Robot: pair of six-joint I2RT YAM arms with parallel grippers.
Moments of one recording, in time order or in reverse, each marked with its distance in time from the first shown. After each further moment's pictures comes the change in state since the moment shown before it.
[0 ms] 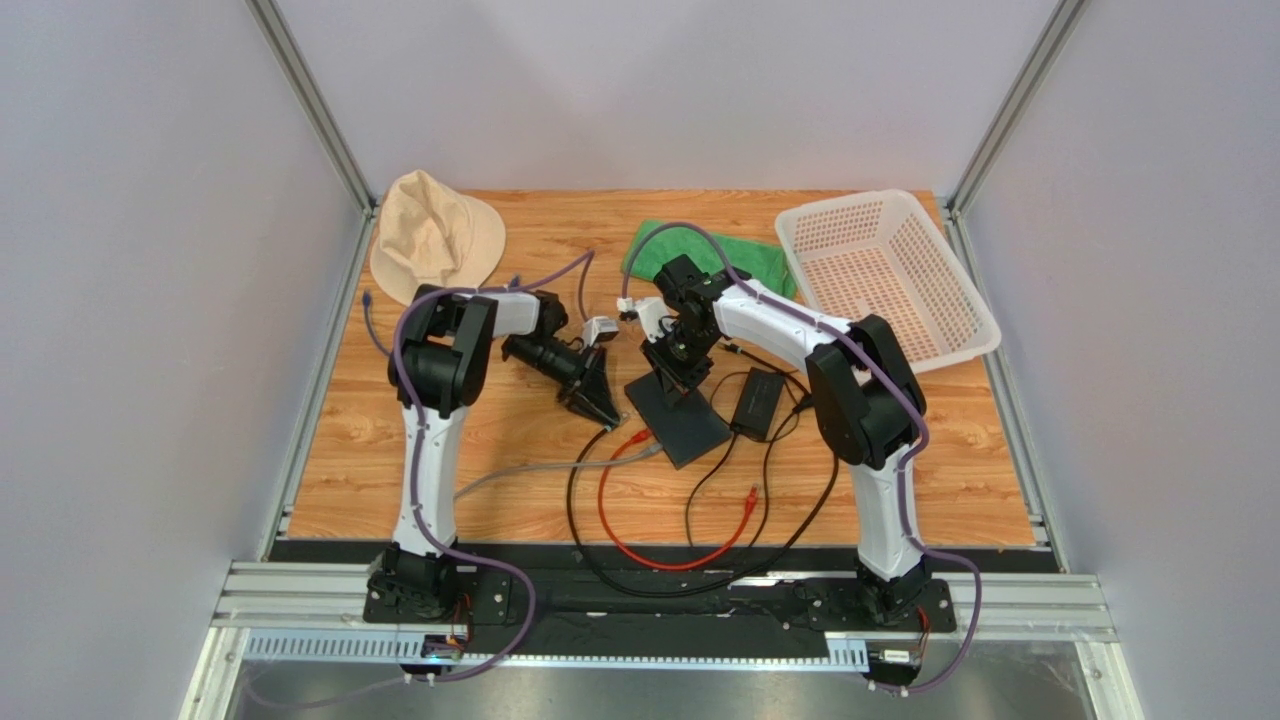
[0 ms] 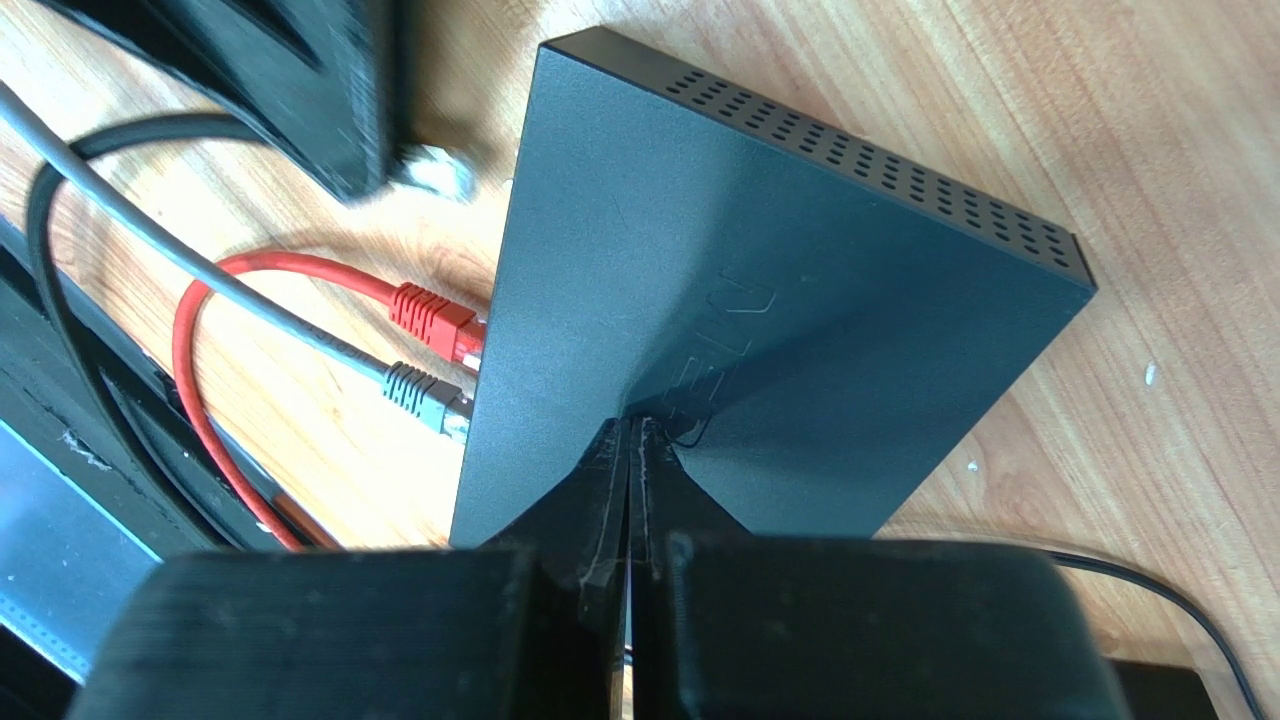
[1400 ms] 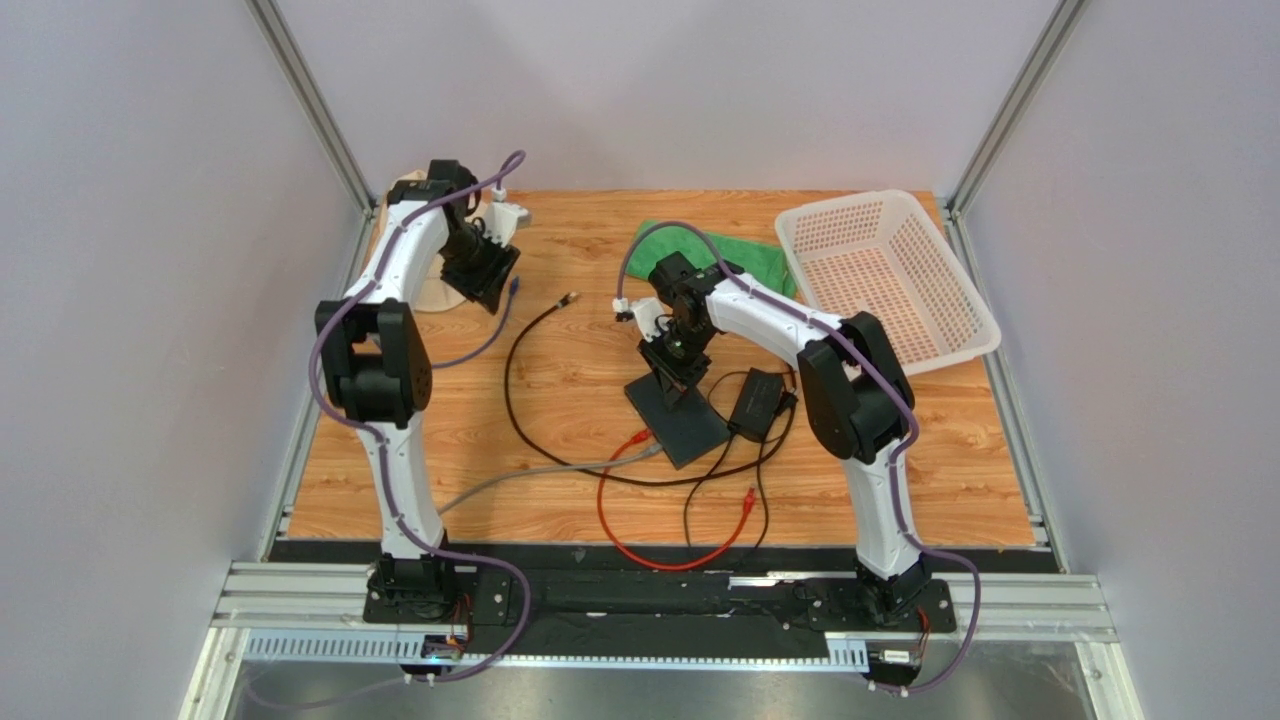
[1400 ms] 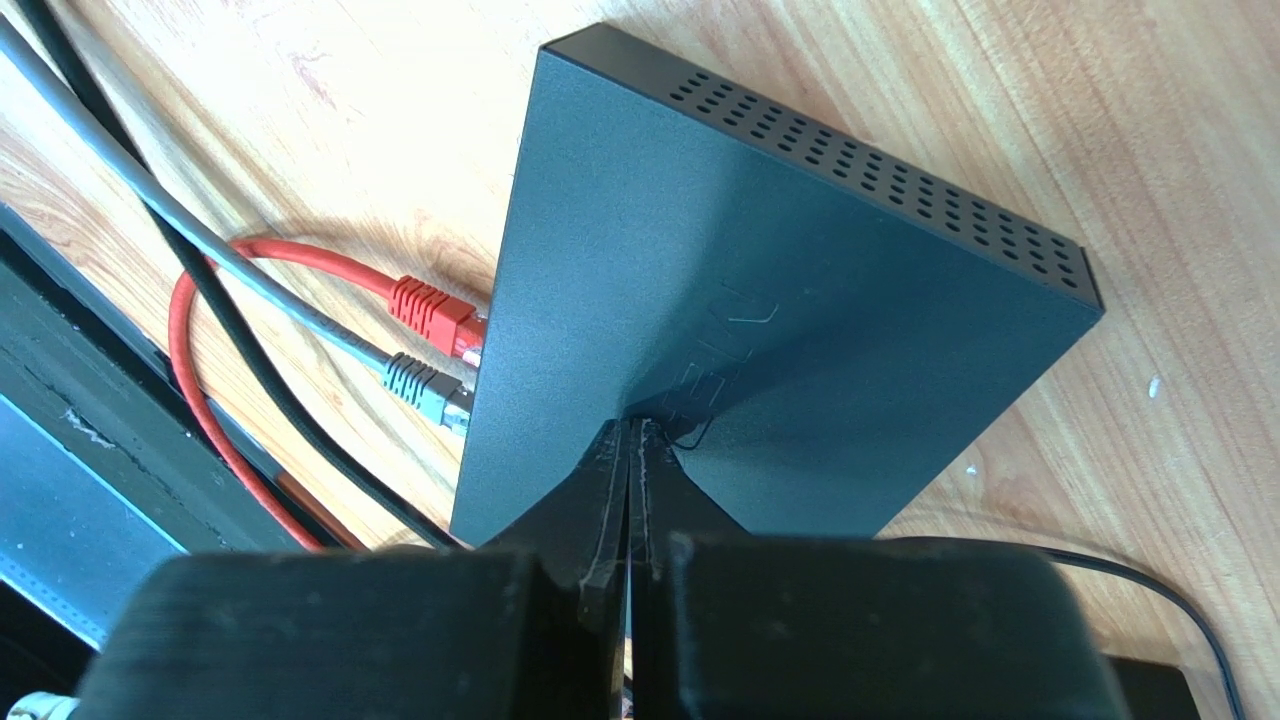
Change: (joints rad) left arm 0.248 -0.132 0.568 -0.237 -0.958 0.403; right arm 0.002 0.051 0.084 -0.084 0.001 -0.025
